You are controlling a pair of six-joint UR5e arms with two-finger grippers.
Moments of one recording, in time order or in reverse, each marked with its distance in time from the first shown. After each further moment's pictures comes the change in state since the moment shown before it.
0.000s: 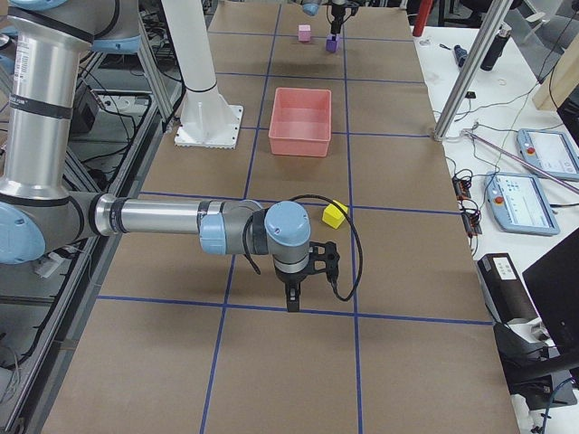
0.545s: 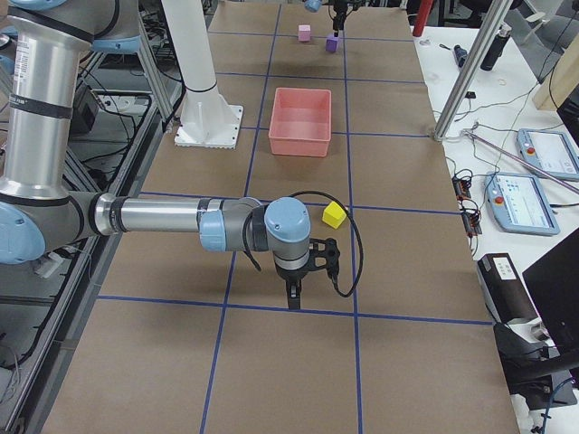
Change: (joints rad) left arm -0.027 -0.008 -0.018 0.010 -0.036 0.049; right arm 0.001 0.000 0.015 -0.005 -0.001 -0.002
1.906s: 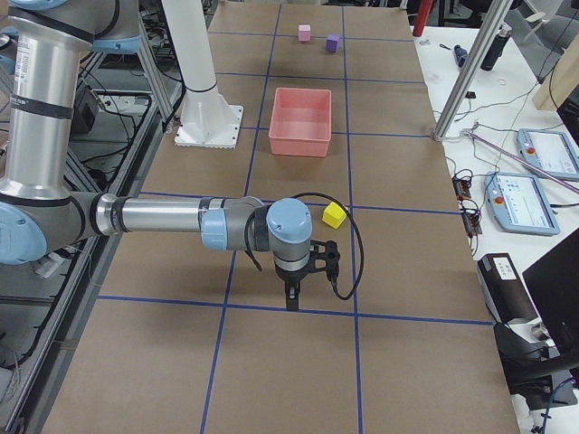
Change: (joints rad) left arm -0.265 0.145 -0.356 0.437 -0.008 0.339; right arm 0.000 0.006 0.002 -0.042 -0.005 0.000
